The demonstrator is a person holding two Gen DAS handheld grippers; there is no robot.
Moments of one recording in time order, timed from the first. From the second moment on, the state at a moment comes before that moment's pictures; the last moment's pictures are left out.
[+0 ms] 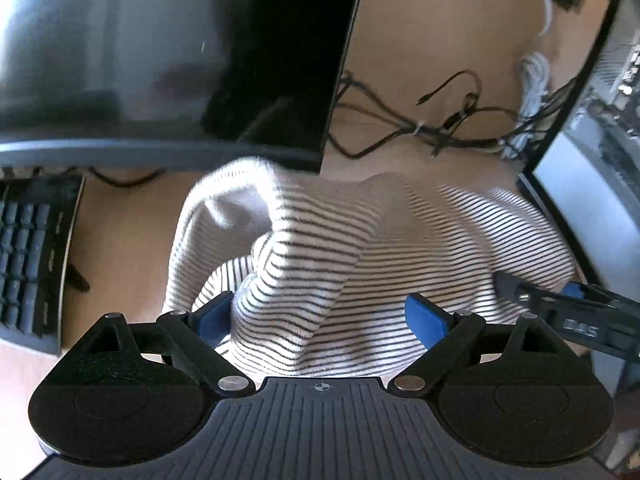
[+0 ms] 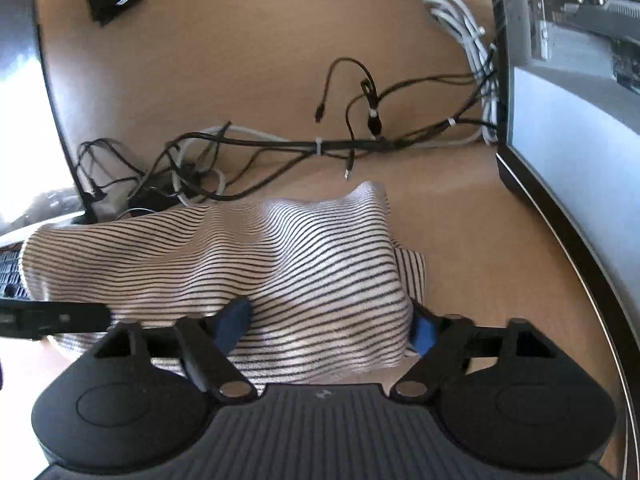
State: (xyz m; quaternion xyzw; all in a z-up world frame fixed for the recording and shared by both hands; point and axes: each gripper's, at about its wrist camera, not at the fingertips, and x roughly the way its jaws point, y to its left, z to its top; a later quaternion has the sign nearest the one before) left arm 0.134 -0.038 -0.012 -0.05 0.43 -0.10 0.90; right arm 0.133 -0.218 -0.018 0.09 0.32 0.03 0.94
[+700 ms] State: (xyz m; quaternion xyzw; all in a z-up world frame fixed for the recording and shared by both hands) left arm -0.064 0.016 0.065 -0.07 0.40 -0.21 0.89; right arm -0.112 -0.235 0.082 0.14 0.28 0.08 0.94
